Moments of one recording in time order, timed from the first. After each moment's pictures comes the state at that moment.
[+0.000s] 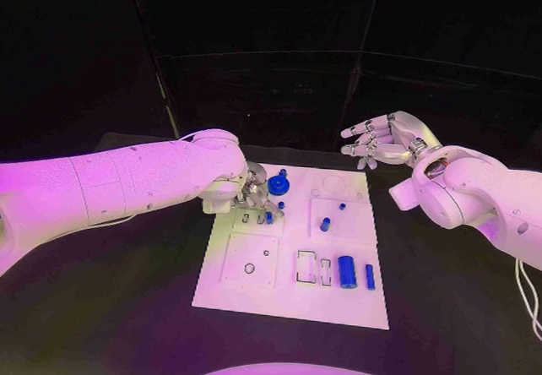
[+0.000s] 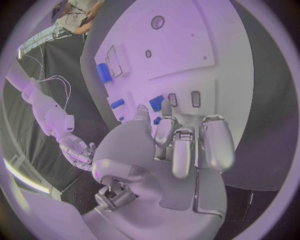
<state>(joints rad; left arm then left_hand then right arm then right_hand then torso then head) 1.33 -0.53 -0.13 1.25 -0.97 0.27 -0.58 1.21 0.13 -0.20 0.19 0.05 0.94 0.05 0.57 0.56 1.36 -0.02 1.27 1.20 1.47 -0.09 1.57 1.31 0.09 1.47 0.02 1.34 1.16 1.24 -0.81 0.04 1.45 -0.70 -0.37 0.09 1.37 -0.08 0.25 -0.09 0.24 0.93 0.17 0.14 0.07 1.10 0.08 0.58 0.50 1.29 0.00 0.97 0.73 0.18 0.99 0.11 0.90 0.44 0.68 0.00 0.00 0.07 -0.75</state>
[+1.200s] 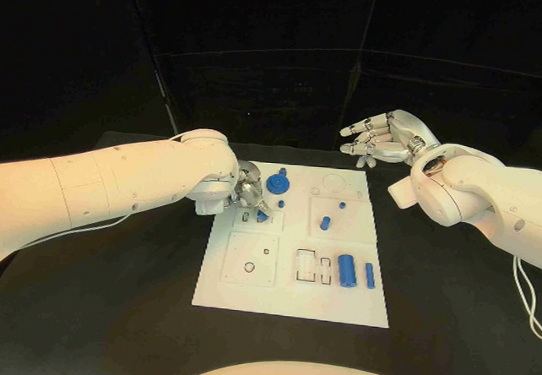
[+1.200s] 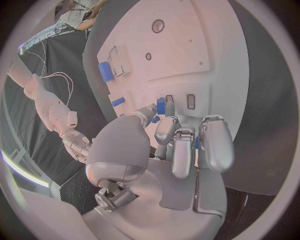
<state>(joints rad) 1.33 -0.59 -0.13 1.31 -0.93 0.21 -0.58 1.16 -0.01 0.45 0.10 0.14 0.89 0.06 0.57 0.62 1.33 -0.03 1.22 1.14 1.47 -0.09 1.57 1.31 0.09 1.46 0.02 1.34 1.18 1.24 -0.80 0.04 1.44 -0.70 -0.37 0.08 1.37 -0.08 0.26 -0.10 0.25 0.92 0.17 0.15 0.07 1.09 0.08 0.59 0.50 1.29 0.00 0.98 0.72 0.18 0.98 0.11 0.91 0.45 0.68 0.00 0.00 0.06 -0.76</state>
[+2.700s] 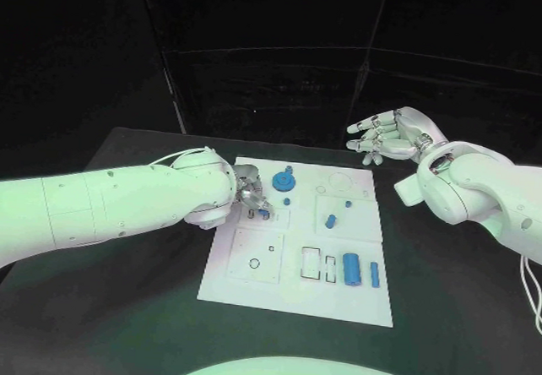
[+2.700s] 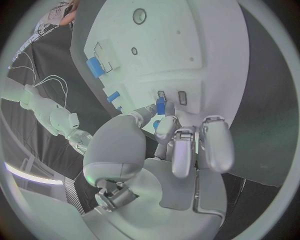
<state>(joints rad) 1.27 -0.67 -0.13 1.44 -1.10 -0.06 -0.58 1.11 -0.04 0.55 0.06 0.12 0.89 0.06 0.60 0.65 1.33 -0.02 1.22 1.13 1.47 -0.09 1.57 1.31 0.08 1.46 0.02 1.35 1.20 1.24 -0.81 0.04 1.43 -0.71 -0.37 0.08 1.34 -0.08 0.26 -0.09 0.26 0.91 0.17 0.16 0.07 1.08 0.08 0.60 0.50 1.28 0.01 0.99 0.71 0.18 0.98 0.12 0.91 0.45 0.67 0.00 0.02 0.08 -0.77</state>
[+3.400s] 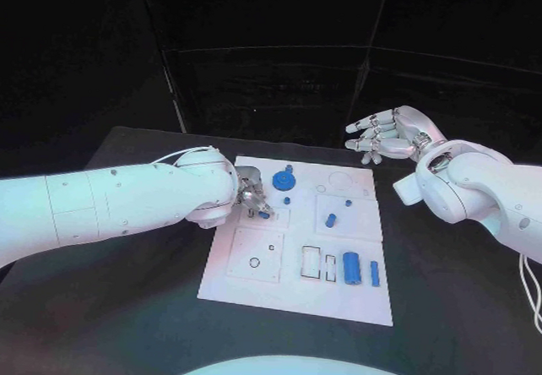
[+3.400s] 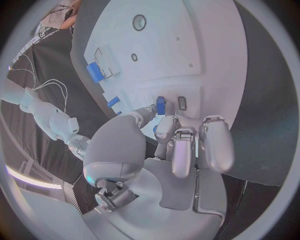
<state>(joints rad) 1.27 -0.65 -0.13 1.43 -1.11 0.00 -0.59 1.11 -0.04 0.55 0.06 0.12 0.88 0.06 0.60 0.65 1.33 -0.02 1.22 1.13 1.47 -0.09 1.57 1.31 0.08 1.46 0.02 1.35 1.20 1.24 -0.80 0.04 1.43 -0.73 -0.37 0.08 1.34 -0.08 0.26 -0.09 0.26 0.91 0.17 0.16 0.07 1.08 0.08 0.61 0.50 1.28 0.01 0.99 0.71 0.18 0.97 0.11 0.91 0.45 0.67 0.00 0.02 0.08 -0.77</state>
